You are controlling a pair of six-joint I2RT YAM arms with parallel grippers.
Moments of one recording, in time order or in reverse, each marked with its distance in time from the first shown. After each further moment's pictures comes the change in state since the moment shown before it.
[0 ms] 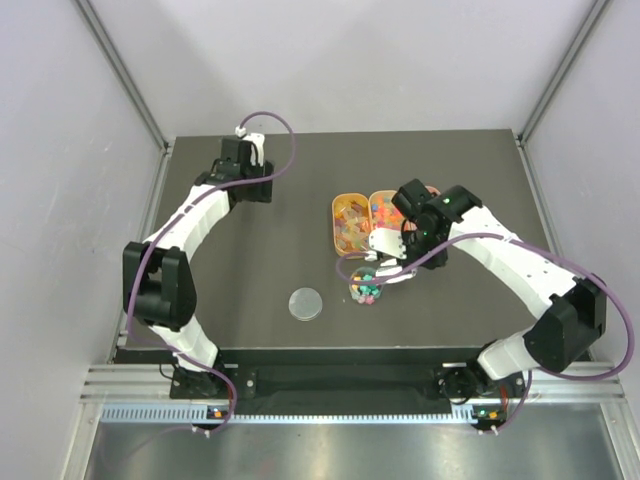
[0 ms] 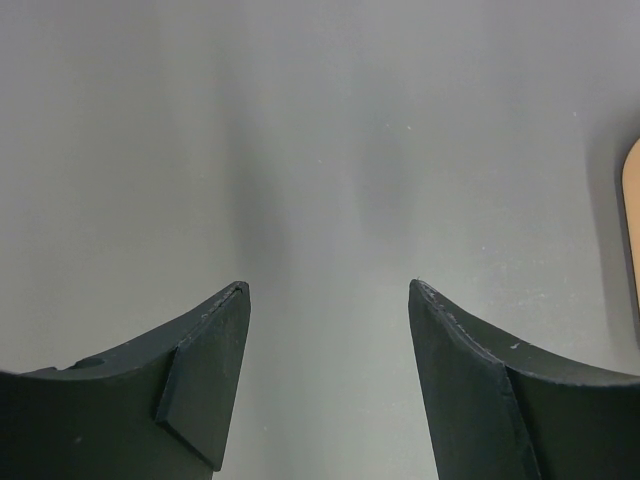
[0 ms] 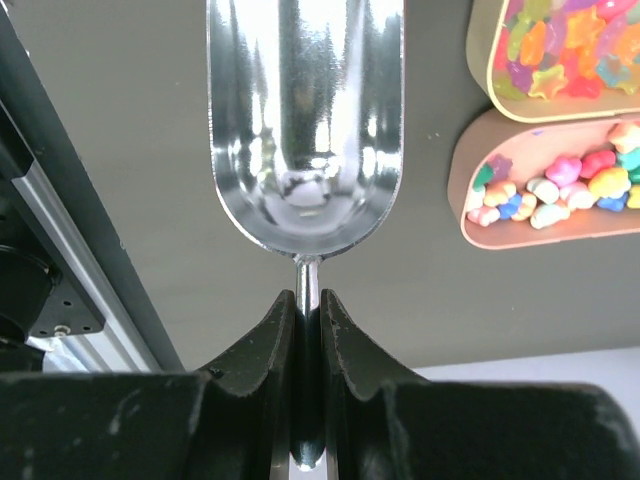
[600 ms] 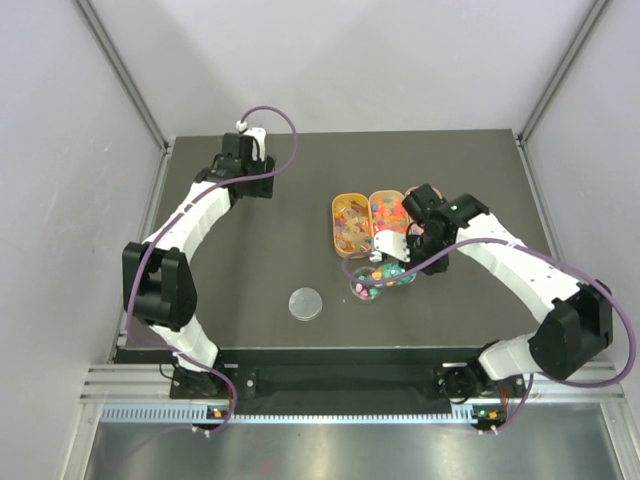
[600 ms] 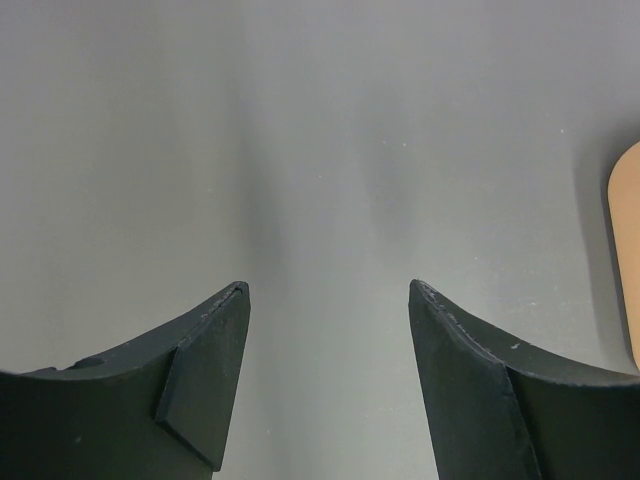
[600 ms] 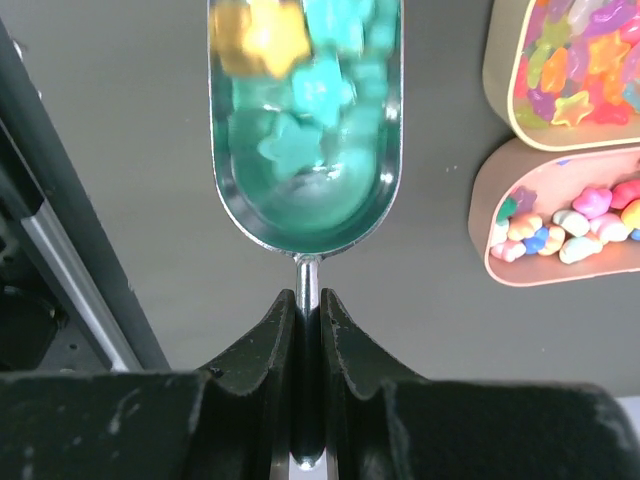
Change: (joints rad) left arm -0.015 0.001 0.040 -0.018 -0.016 0.004; right arm -0.066 -0.051 -0.116 0.111 -0.108 -0.018
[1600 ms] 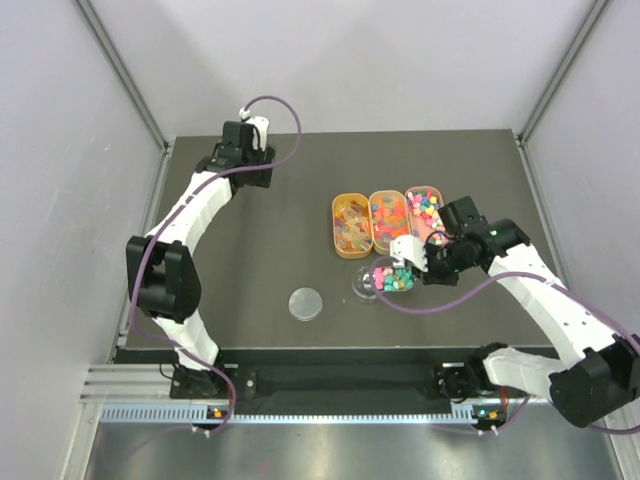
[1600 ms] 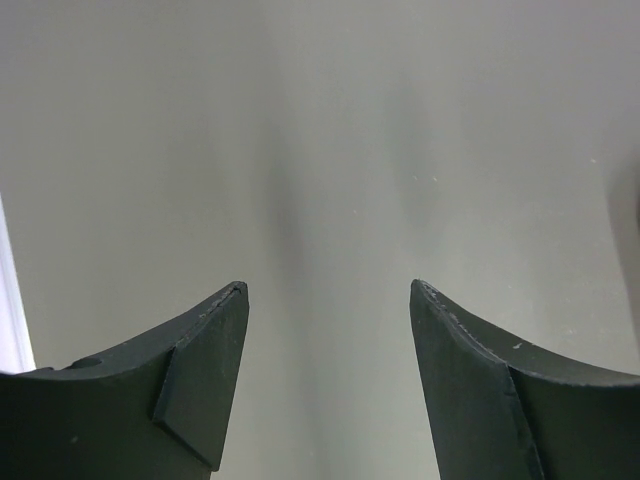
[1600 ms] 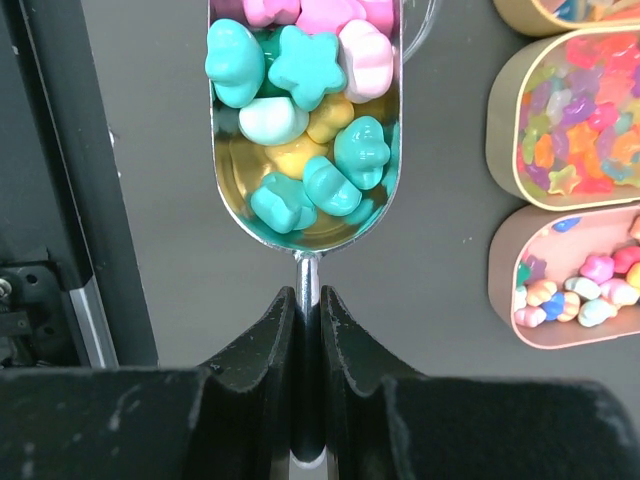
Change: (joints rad) left arm 0.001 0.064 0.126 -0.029 -0.045 0.098; right arm -0.133 -0.256 -0.184 0.101 -0.323 -0.092
